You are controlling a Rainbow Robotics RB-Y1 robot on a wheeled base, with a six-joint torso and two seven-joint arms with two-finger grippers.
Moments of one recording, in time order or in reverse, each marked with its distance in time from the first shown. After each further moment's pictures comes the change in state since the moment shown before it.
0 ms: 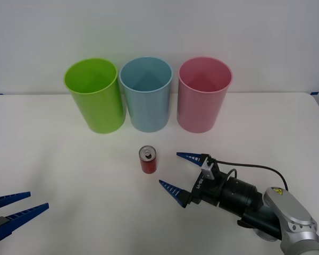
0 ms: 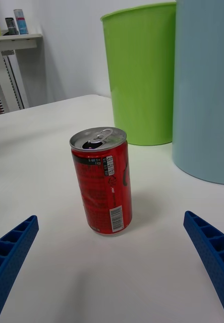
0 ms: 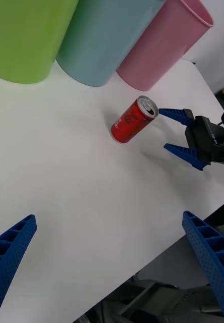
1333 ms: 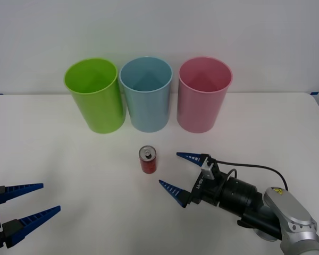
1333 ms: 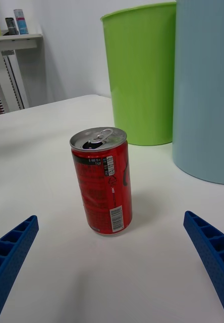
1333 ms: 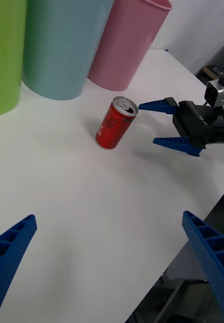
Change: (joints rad) right arm 0.000 0.000 0.000 0.000 0.000 0.000 0.000; left arm -0.053 -0.001 -0.071 0.049 0.030 0.006 -0.285
